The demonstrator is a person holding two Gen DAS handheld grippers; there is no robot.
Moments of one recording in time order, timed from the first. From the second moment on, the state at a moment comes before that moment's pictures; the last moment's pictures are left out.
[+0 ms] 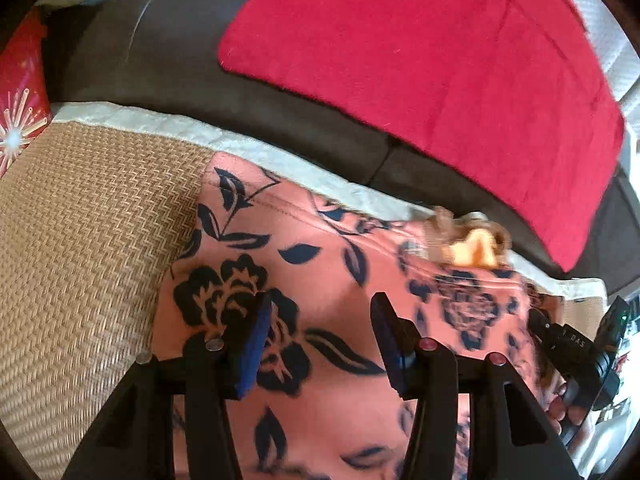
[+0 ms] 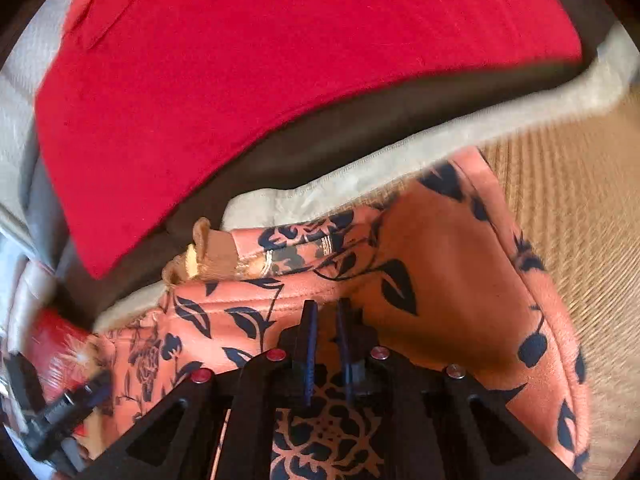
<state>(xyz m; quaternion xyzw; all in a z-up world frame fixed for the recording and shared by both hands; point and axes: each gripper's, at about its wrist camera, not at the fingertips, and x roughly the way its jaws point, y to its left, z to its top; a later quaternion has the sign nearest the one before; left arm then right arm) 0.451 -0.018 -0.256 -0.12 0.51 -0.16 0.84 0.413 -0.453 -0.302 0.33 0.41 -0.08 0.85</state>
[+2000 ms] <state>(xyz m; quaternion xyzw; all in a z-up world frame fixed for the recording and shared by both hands) 0.358 0.000 -0.250 0.04 0.50 -0.01 0.86 0.316 -0.325 -0.255 0.26 0.39 0.07 0.88</state>
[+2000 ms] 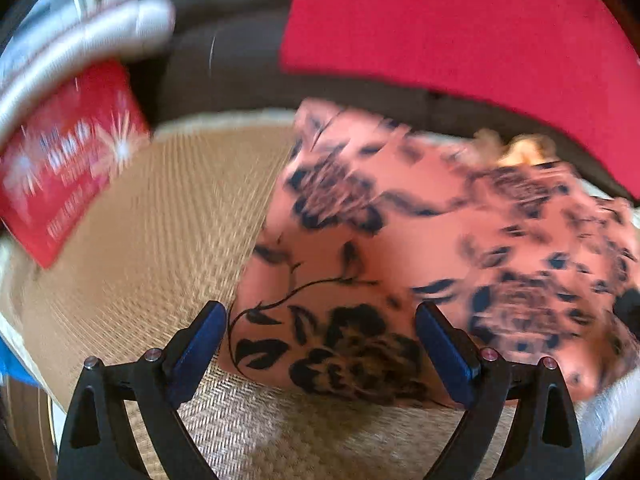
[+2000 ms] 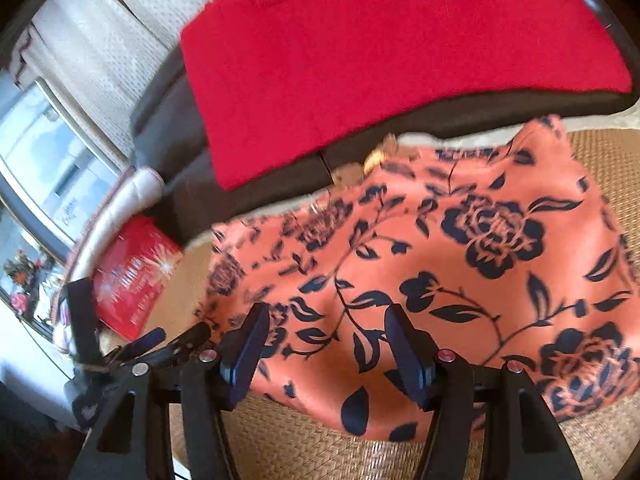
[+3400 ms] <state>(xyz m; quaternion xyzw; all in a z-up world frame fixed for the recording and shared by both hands) 0.366 0.041 -0.277 -0.27 0.48 -0.10 0.83 0.354 -0.281 -0.310 0.28 0.48 0.12 0.82</state>
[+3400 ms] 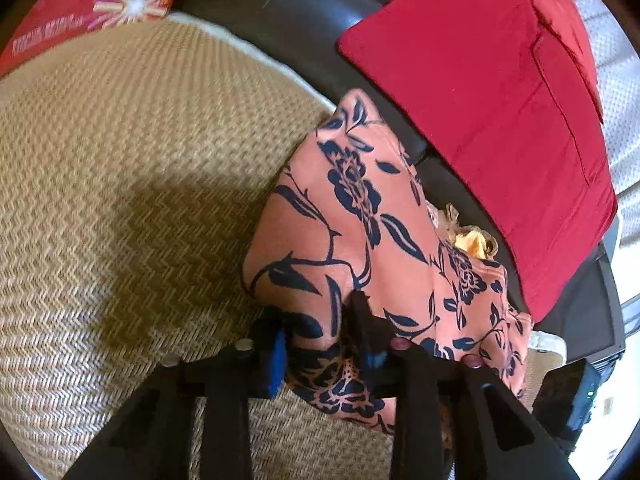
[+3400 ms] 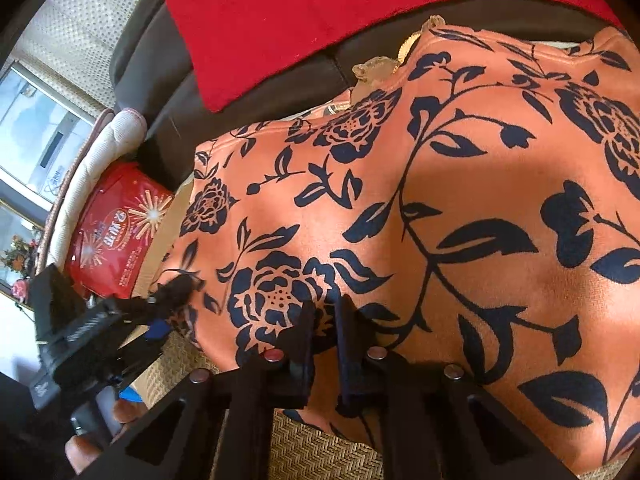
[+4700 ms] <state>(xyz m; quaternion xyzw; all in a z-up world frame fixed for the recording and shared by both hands) 0.319 -0.171 -0.181 -0.02 0.32 -0.32 0.89 0.288 -0.524 -0.298 0.56 0.30 0.14 0.76</state>
